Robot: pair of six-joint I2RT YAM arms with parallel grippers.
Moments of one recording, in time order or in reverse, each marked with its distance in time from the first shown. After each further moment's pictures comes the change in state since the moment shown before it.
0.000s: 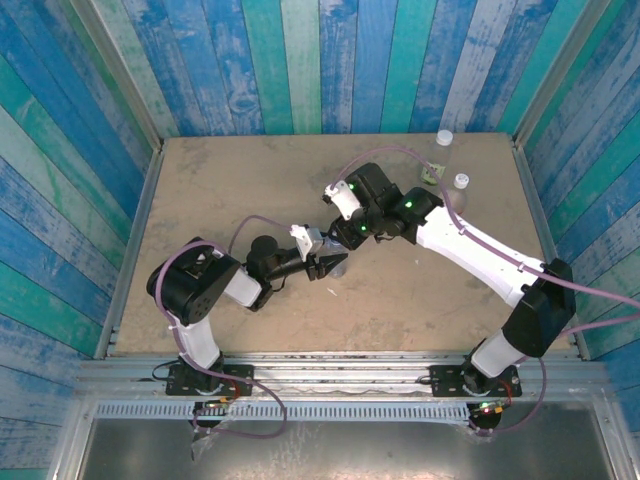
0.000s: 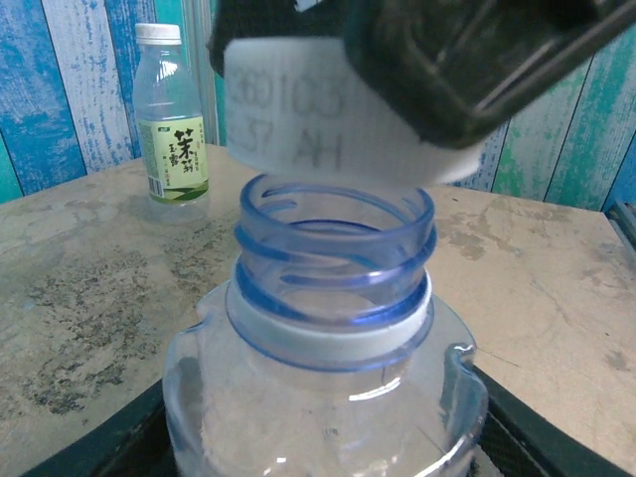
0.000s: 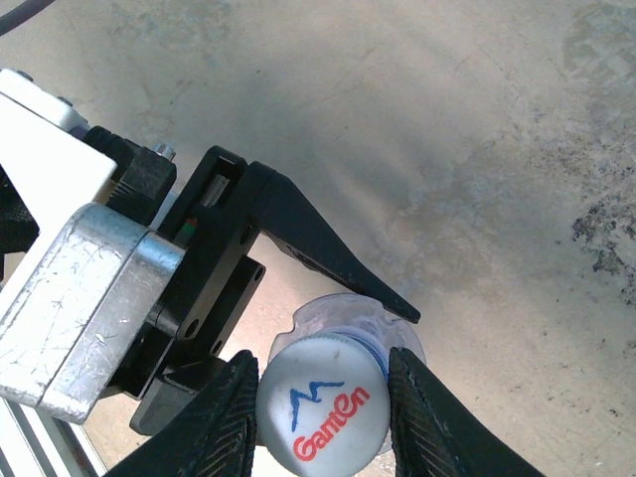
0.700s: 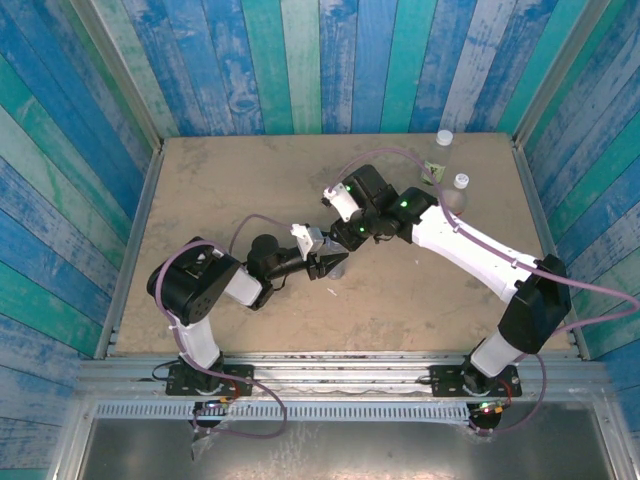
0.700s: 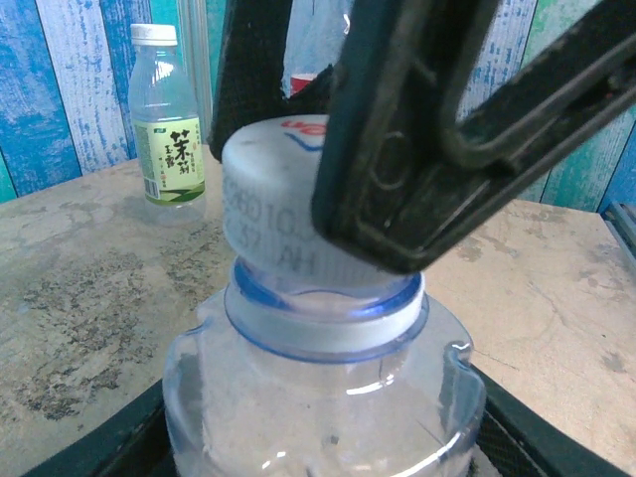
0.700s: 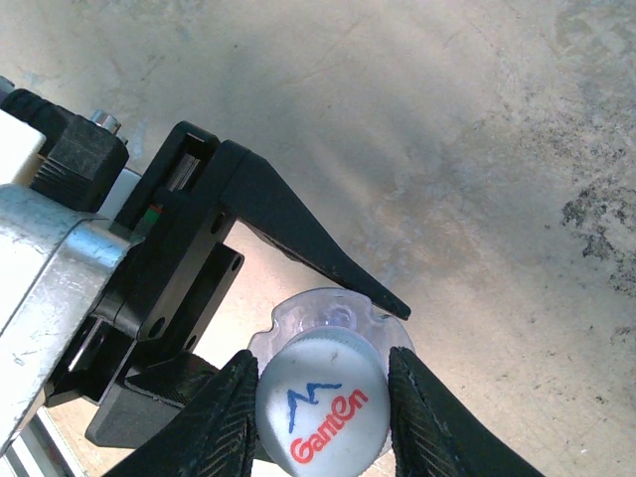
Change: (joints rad) left arm 0.000 0.002 0.010 -0.010 0.008 -0.002; right arm 0.000 0.028 0.000 -0.013 0.034 -0.014
